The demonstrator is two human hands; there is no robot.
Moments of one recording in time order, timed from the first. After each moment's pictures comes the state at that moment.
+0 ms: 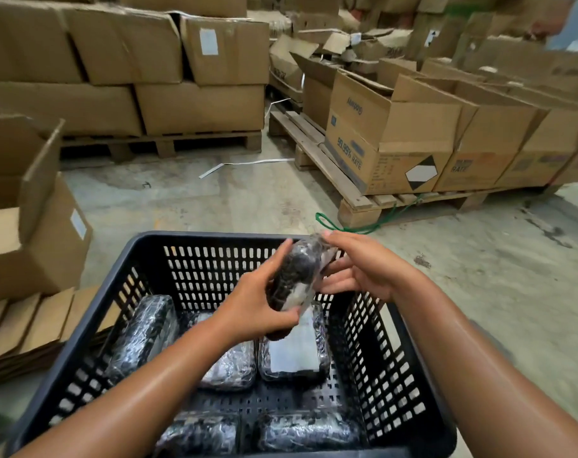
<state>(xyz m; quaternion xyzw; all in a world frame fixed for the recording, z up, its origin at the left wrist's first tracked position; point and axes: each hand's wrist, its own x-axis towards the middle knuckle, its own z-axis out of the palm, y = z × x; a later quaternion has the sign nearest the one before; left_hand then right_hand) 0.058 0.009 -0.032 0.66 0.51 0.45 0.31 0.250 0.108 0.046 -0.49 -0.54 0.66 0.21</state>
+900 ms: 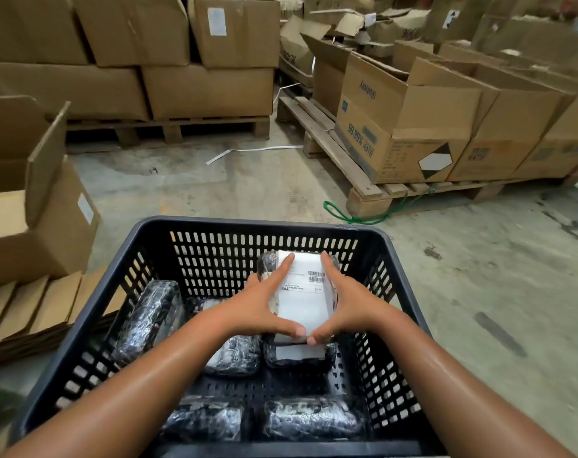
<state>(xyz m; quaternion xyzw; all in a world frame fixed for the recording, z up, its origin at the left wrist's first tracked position) 0.040 0.014 -0.067 0.62 0.65 0.17 0.40 0.260 0.093 -0.049 -0.45 -0.79 0.42 -0.01</state>
